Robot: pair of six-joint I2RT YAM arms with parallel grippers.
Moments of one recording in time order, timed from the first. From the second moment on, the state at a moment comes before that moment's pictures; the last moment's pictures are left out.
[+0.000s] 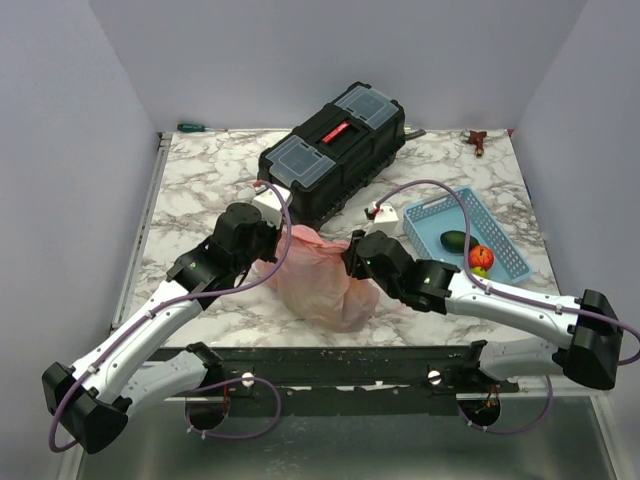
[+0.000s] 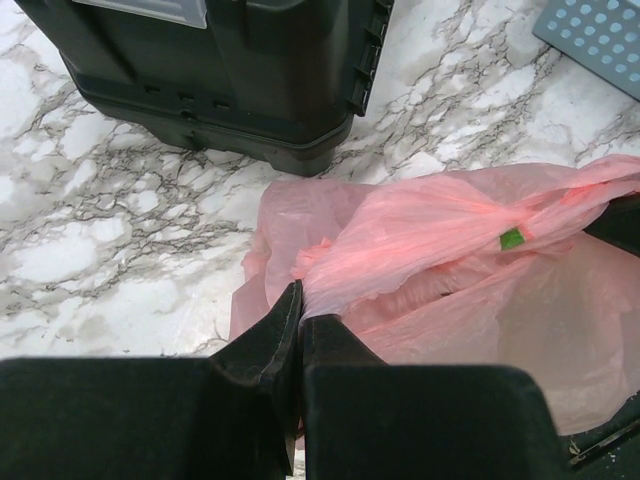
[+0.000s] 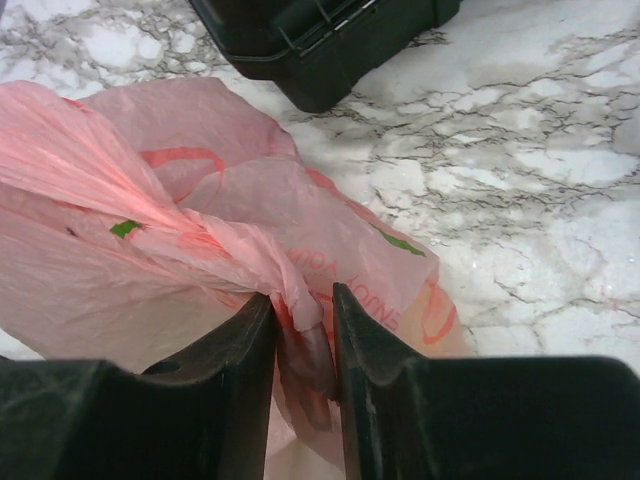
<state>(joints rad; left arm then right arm) -0.65 0.95 0.91 -0.45 -0.14 -0.06 1.06 1.25 0.89 -0.21 0.54 0.64</state>
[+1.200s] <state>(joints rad) -0.64 0.92 0.91 -0.43 -0.06 -0.06 1.09 1.42 1.22 -0.45 0.51 0.37</state>
